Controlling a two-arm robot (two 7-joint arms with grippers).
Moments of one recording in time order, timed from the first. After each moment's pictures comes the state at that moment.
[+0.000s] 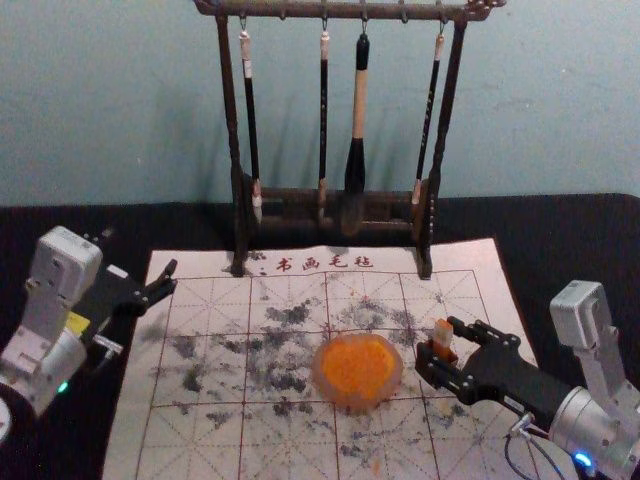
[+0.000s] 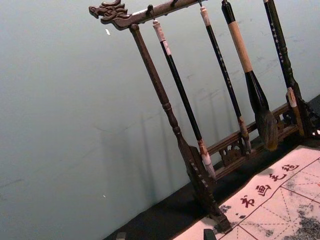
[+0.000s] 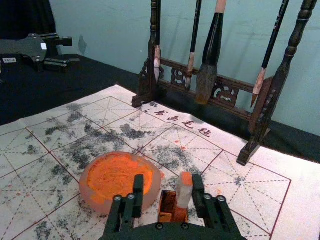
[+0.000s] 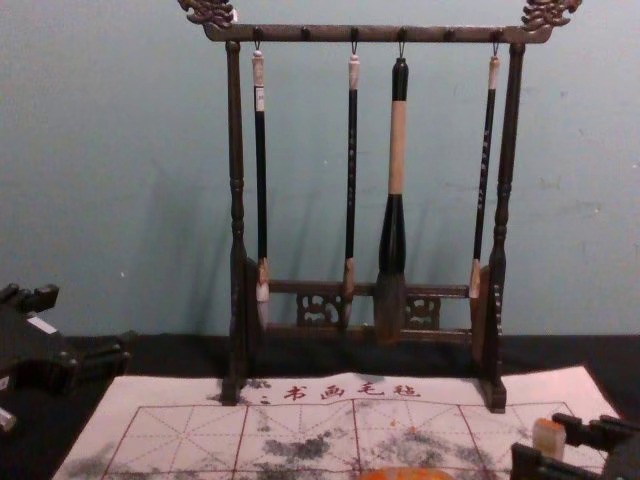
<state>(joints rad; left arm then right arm) -0.20 0.60 0.45 -1.41 -0.25 -0.12 0.03 0.04 0.48 -0.32 -1.50 0.35 -0.04 0.45</state>
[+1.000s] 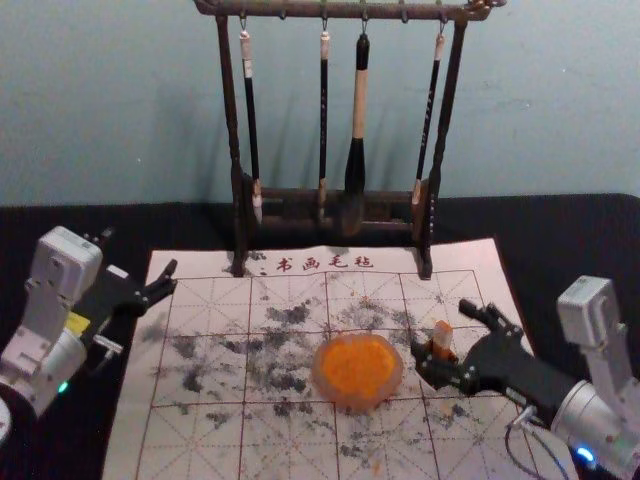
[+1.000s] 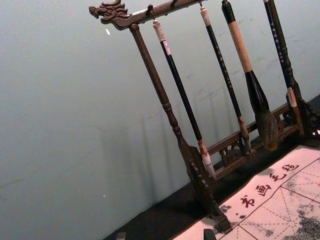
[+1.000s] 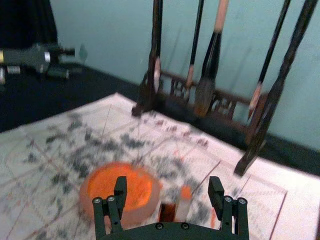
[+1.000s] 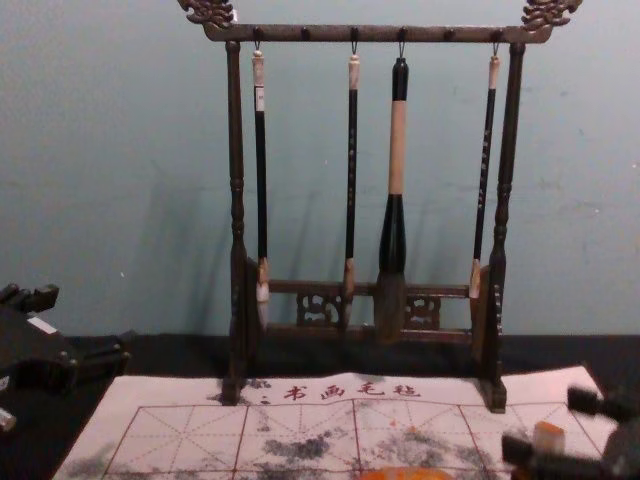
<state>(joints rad) -0.20 0.60 0.45 -1.41 -0.25 -0.12 0.03 0.03 0.48 -0.31 -1.52 0.34 -0.07 0.44</state>
